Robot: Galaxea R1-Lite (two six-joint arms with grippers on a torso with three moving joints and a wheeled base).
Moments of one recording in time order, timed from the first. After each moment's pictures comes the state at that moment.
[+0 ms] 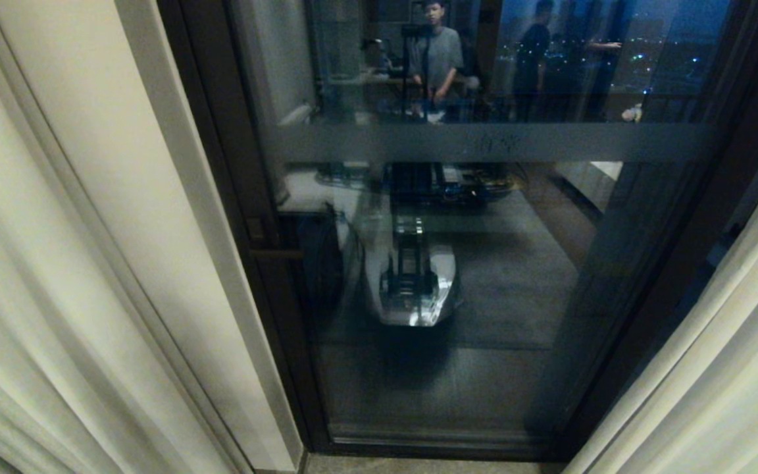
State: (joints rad) left arm 0.00 0.00 0.00 -0.15 0.03 0.12; right arm 0.01 0.00 0.00 0.00 0.03 -0.05
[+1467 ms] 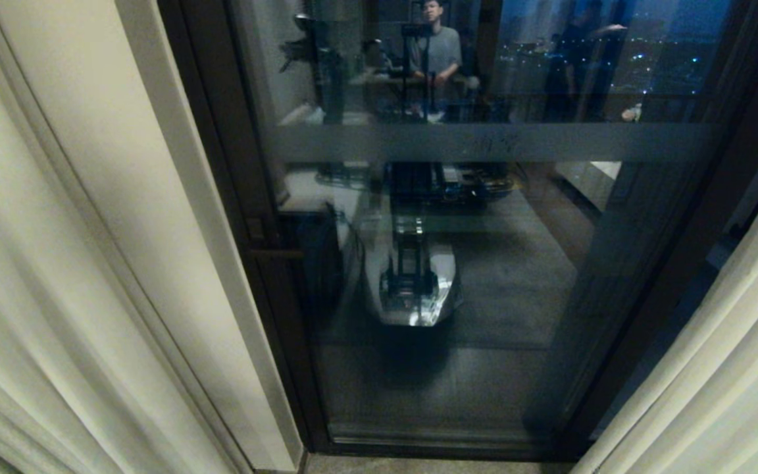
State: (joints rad) left arm 0.01 0.81 -0.85 -0.14 0.26 0.07; right arm 0.01 0.00 0.00 0.00 0.03 -0.05
